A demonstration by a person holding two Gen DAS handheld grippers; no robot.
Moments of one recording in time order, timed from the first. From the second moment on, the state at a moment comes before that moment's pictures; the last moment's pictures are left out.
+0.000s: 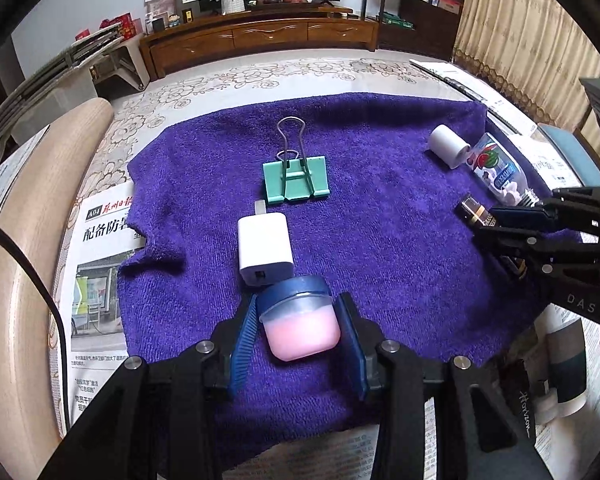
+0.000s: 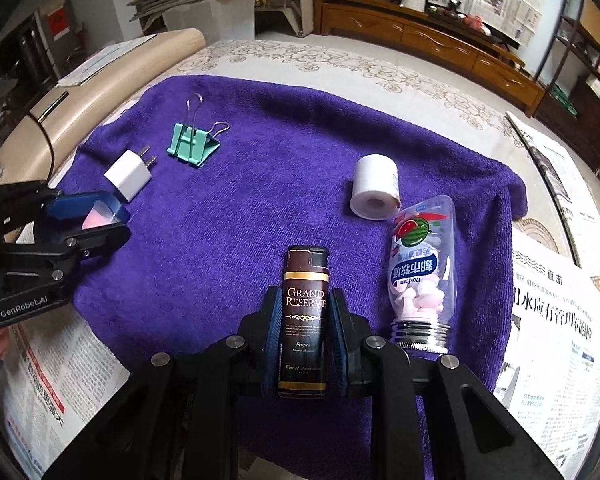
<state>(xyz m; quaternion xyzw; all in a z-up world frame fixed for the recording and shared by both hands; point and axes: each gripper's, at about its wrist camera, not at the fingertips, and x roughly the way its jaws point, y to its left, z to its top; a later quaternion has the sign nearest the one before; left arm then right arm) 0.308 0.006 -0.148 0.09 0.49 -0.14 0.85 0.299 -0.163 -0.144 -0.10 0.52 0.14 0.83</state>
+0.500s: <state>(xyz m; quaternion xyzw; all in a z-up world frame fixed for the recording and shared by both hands) 0.304 0.016 -0.138 0.08 0.47 -0.13 0.87 0.295 -0.176 -0.131 -0.08 0.51 0.17 0.84</state>
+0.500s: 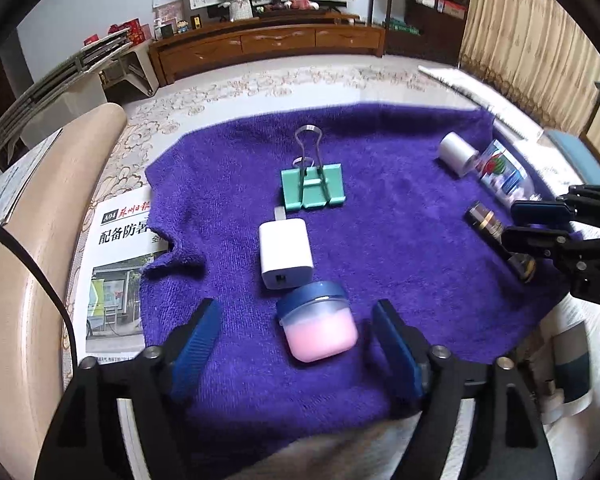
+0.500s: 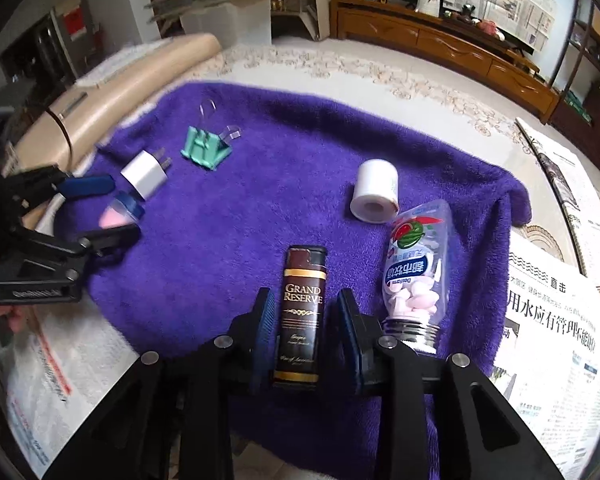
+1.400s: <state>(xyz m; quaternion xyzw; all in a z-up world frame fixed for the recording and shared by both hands) 0.176 -0.017 -0.126 0.04 0.47 -0.15 0.87 0.144 -0.263 -0.087 0.07 0.46 0.06 0.88</state>
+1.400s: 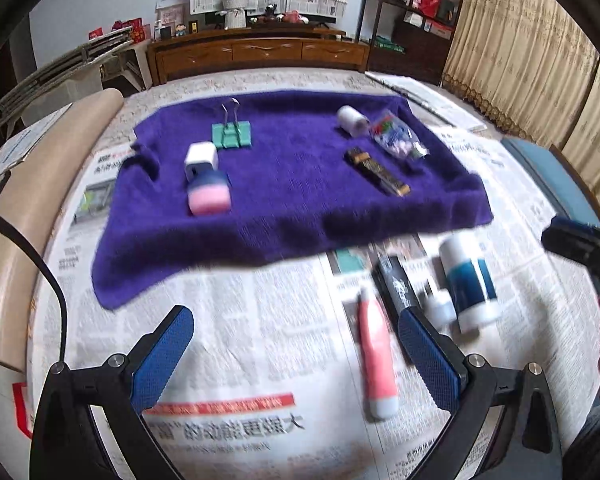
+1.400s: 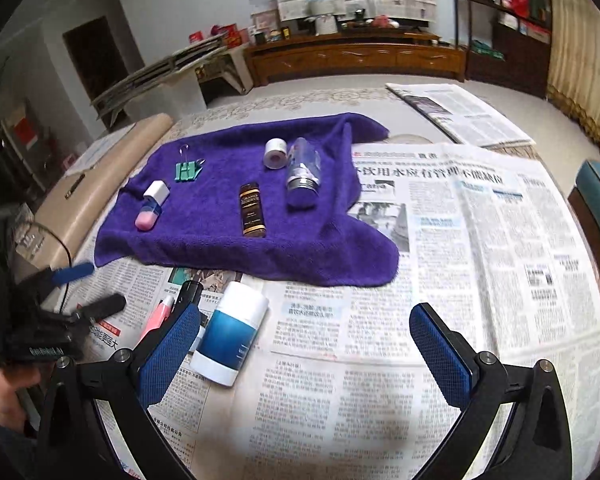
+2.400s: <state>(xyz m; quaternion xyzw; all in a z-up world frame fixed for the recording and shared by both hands) 0.144 -0.062 -0.149 0.10 0.45 -0.19 0.87 0.137 -0.267 -0.100 0.09 0.48 0.06 0.87</state>
